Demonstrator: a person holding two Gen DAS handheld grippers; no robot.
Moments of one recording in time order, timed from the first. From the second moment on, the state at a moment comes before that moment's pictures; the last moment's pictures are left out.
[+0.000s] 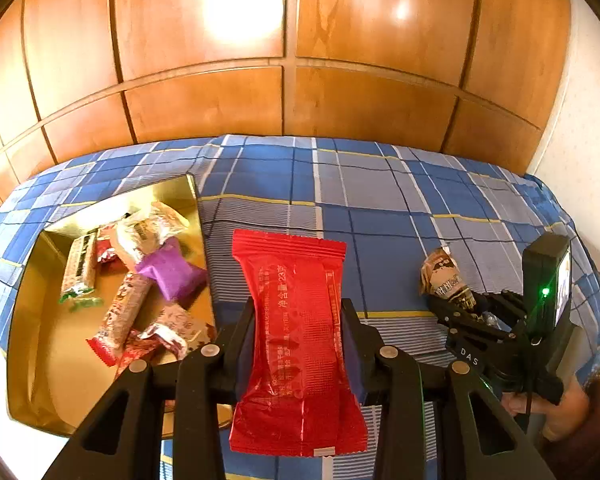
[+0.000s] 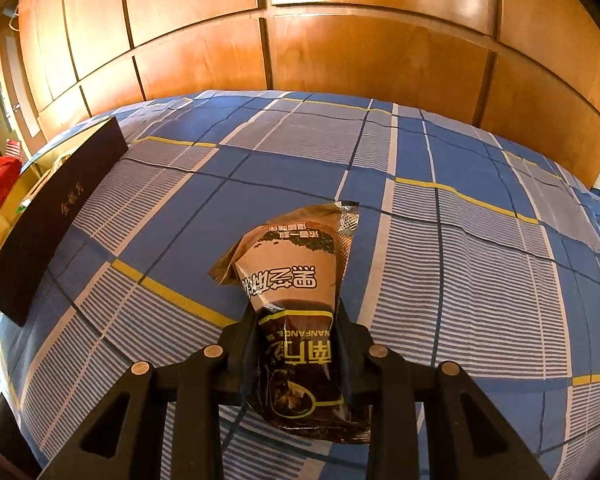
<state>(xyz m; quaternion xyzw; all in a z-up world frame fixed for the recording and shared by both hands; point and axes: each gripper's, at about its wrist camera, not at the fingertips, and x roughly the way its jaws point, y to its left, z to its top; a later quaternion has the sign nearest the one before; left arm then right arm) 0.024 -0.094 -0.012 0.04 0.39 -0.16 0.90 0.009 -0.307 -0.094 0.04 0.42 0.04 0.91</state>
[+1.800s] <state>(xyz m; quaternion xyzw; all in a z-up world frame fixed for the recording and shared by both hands) 0.045 0.109 -0.053 -0.05 0.46 0.05 0.89 0.008 -0.307 -0.093 0.04 0.42 0.04 0.91</state>
